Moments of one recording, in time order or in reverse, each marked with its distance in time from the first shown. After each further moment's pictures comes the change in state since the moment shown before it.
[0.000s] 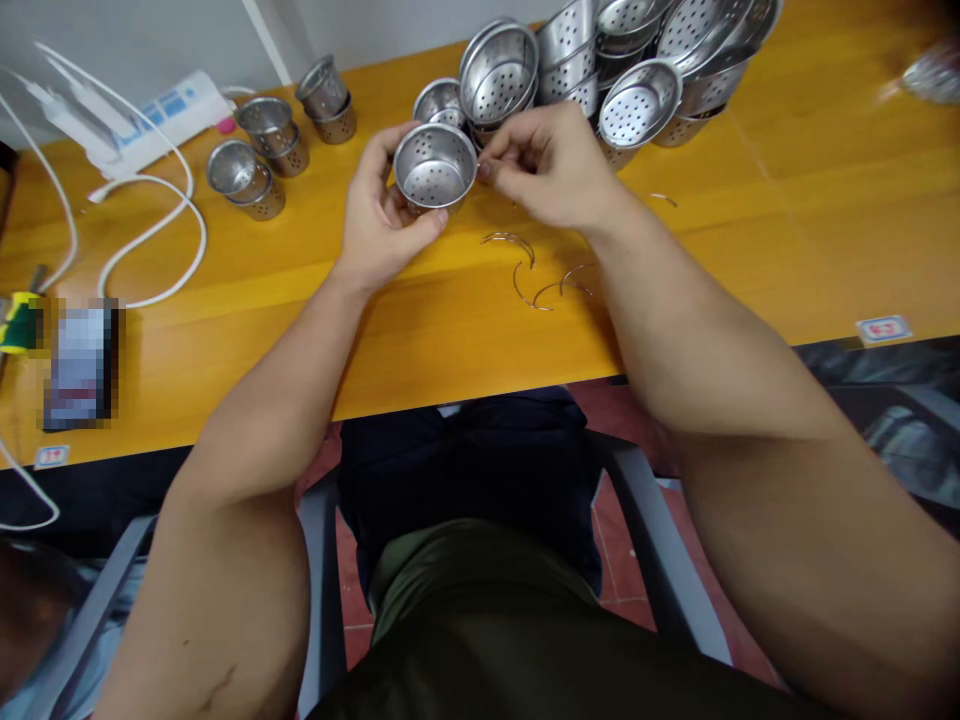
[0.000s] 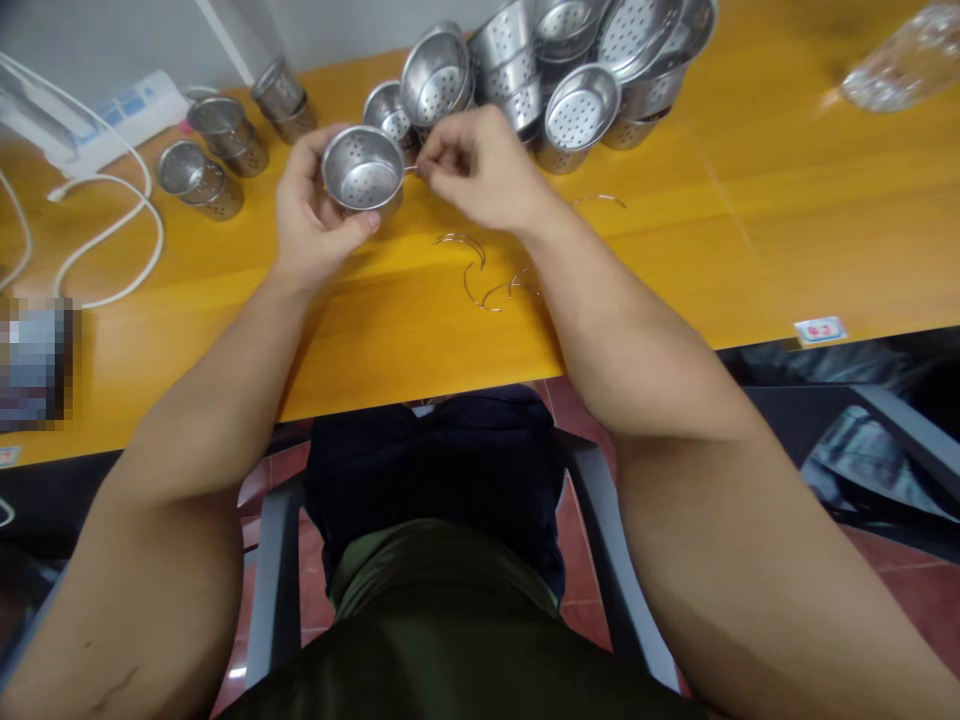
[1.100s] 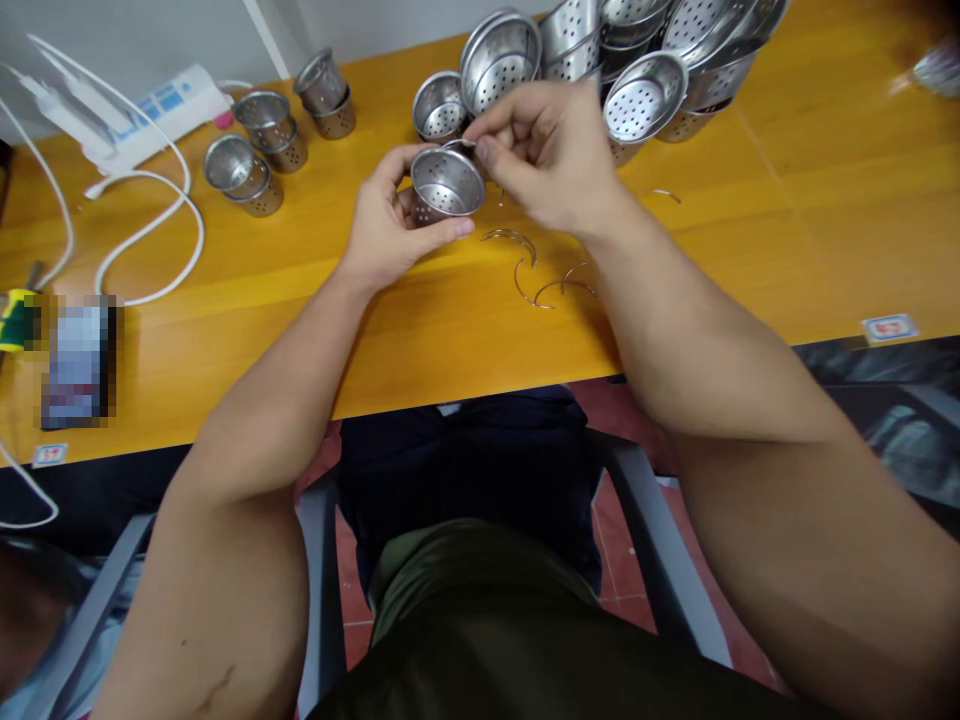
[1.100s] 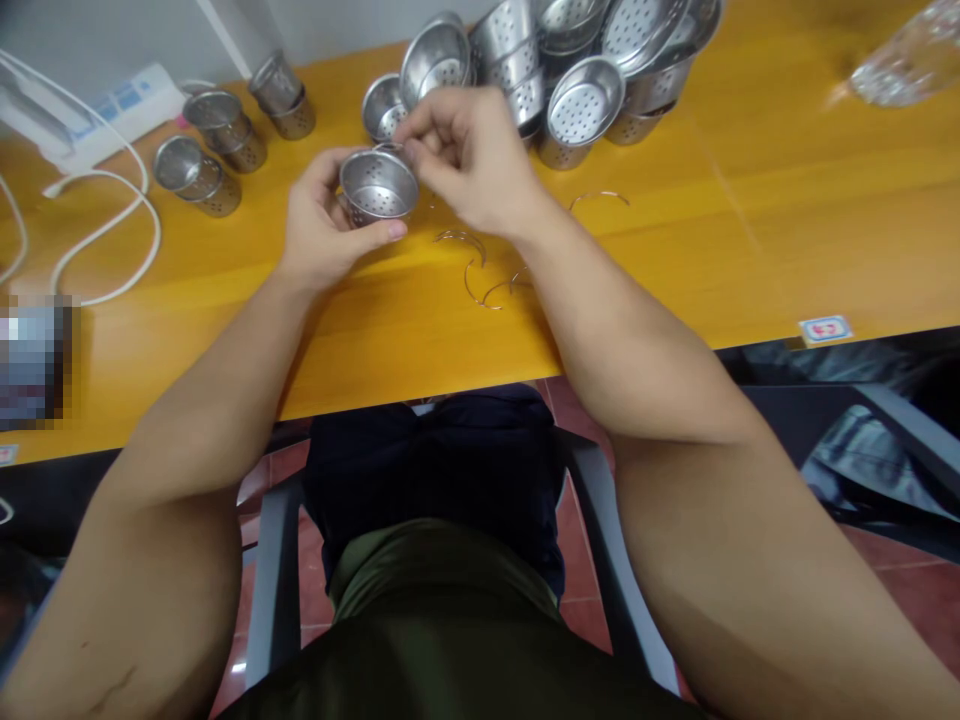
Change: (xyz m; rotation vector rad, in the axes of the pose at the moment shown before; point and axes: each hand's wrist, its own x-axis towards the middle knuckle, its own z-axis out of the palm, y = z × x) left_hand 0.004 0.027 0.013 -0.034 -0.039 -0.361; right_hand 0.005 -0.004 0.017 0.185 0.132 -0.099
